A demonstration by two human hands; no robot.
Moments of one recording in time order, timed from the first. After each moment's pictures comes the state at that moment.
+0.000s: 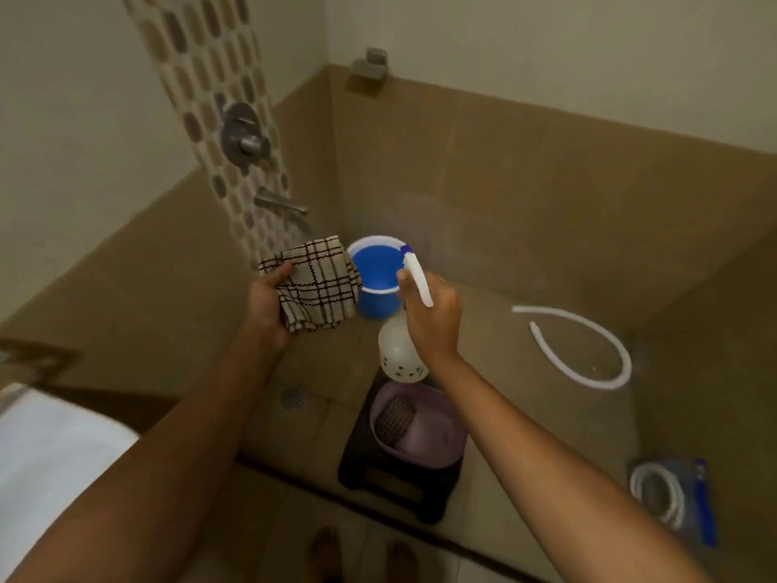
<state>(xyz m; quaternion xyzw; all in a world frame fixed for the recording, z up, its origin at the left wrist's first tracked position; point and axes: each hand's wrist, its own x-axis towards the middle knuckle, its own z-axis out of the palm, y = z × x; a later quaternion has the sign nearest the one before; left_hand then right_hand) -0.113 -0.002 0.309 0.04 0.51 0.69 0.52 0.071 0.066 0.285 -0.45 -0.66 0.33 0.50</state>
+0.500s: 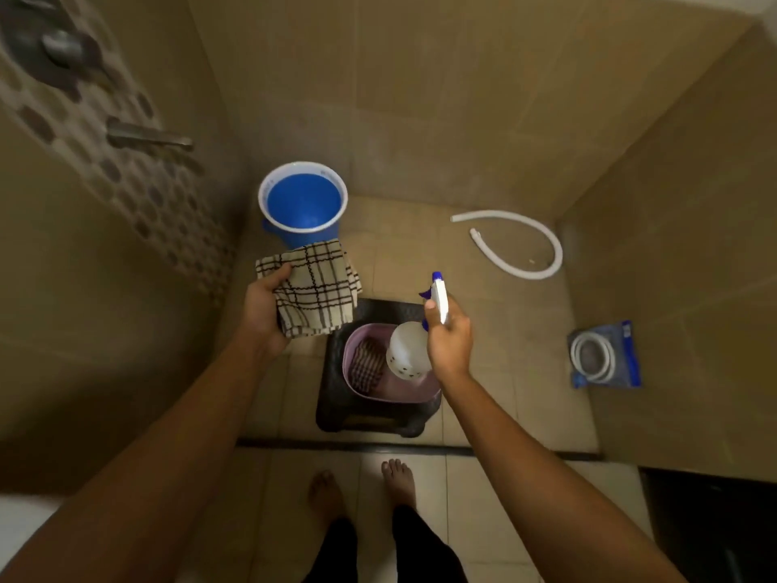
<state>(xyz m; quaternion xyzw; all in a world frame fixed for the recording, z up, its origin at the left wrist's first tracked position) -0.098 0.038 0.197 0.04 0.51 0.54 0.67 0.135 0.033 0.148 -0.70 -0.49 0.34 0.40</state>
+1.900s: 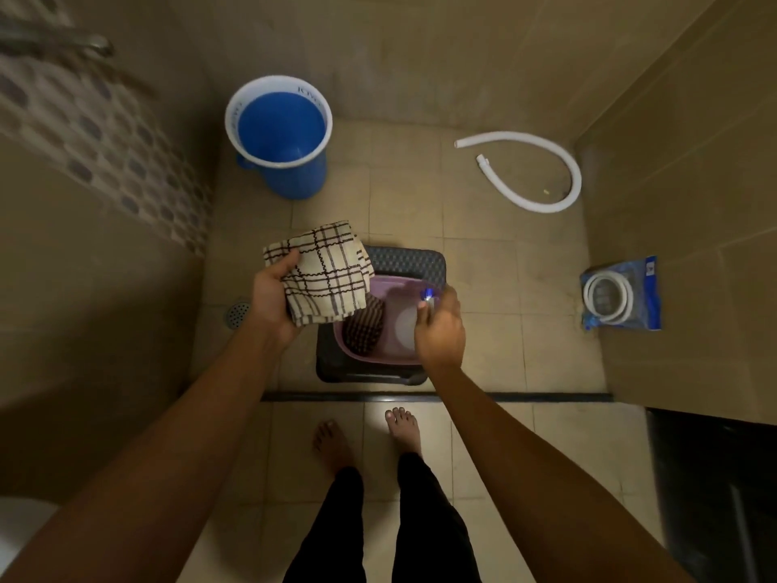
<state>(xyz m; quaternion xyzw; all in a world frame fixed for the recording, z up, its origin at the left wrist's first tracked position) -0.063 0.045 0.106 -0.01 0.53 0.49 0.69 0.149 0.016 0.019 -0.79 -0.52 0.29 0.16</state>
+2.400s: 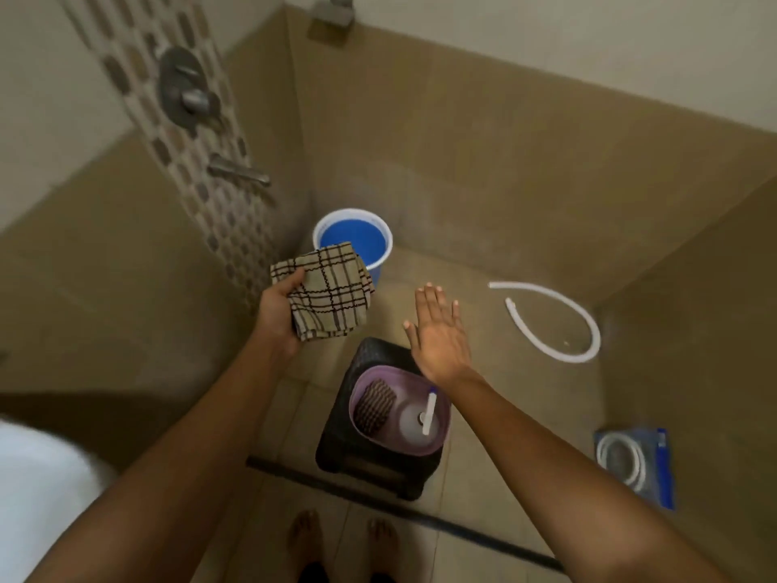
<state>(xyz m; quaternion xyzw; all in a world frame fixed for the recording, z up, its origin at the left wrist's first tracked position) -0.088 0.032 0.249 0.01 0.47 0.64 0.60 0.133 0.097 0.179 -0.51 -0.85 0.10 0.06</state>
